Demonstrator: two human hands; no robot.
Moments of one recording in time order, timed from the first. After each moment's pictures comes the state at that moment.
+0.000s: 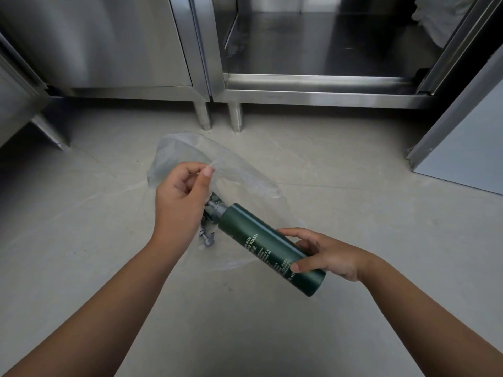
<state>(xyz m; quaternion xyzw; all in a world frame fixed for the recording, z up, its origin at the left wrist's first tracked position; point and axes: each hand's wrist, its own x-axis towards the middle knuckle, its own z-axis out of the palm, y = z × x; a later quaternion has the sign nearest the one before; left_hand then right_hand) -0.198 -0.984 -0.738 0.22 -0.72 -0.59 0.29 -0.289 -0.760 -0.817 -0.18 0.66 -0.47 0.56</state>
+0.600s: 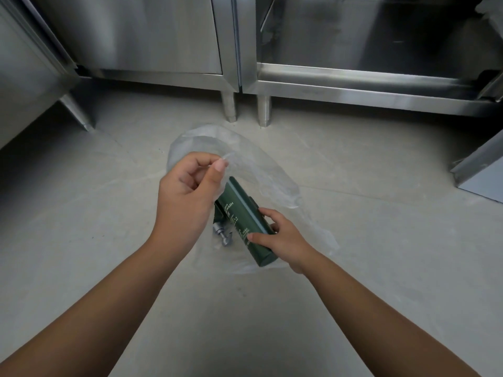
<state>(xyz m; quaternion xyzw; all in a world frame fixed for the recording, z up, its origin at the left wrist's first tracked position) -0.194 -1.007 -0.727 0.19 -0.71 -0.61 0.29 -0.279 -0.884 -0.842 -0.11 0.74 -0.51 0.42</state>
